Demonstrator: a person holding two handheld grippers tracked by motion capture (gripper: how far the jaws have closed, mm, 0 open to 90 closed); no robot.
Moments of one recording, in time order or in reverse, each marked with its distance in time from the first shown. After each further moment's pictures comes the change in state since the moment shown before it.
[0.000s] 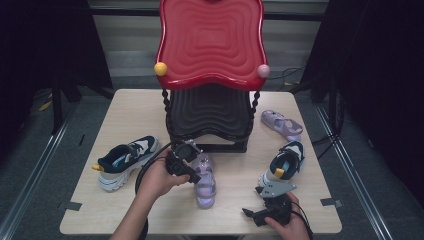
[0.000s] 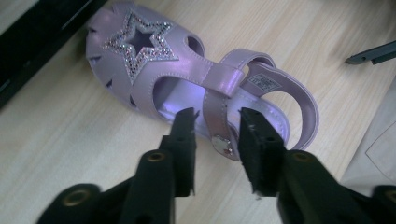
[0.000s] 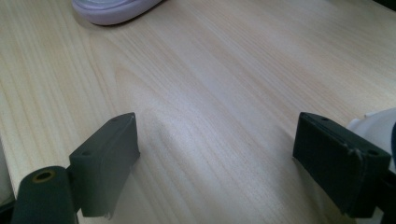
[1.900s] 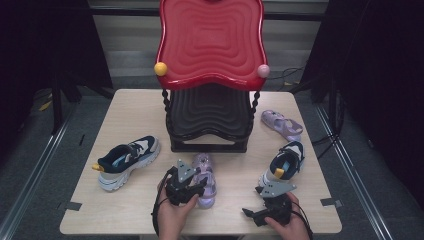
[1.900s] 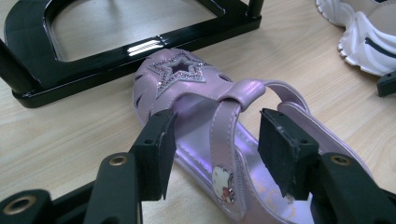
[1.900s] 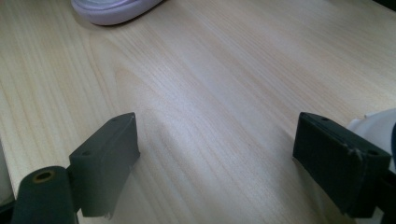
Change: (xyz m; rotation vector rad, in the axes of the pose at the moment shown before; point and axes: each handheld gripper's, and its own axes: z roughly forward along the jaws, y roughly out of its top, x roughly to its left) left arm -0.046 -0.057 0.050 -0.569 0.333 -0.212; right arm 0.000 0.000 0.000 -0.001 0.003 0.002
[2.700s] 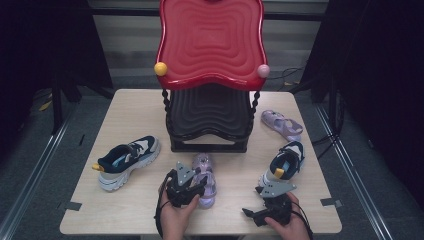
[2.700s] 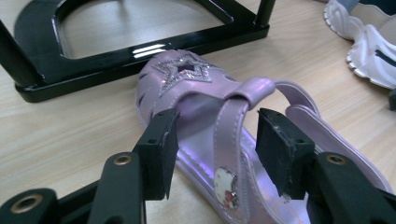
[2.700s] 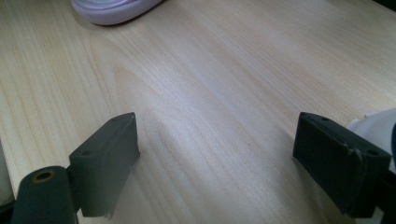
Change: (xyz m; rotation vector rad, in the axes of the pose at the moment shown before) left arm -0.002 -0.009 0.006 -0.054 0.034 -0.043; right arm 0.000 0.000 0.000 0.001 -0.002 -0.002
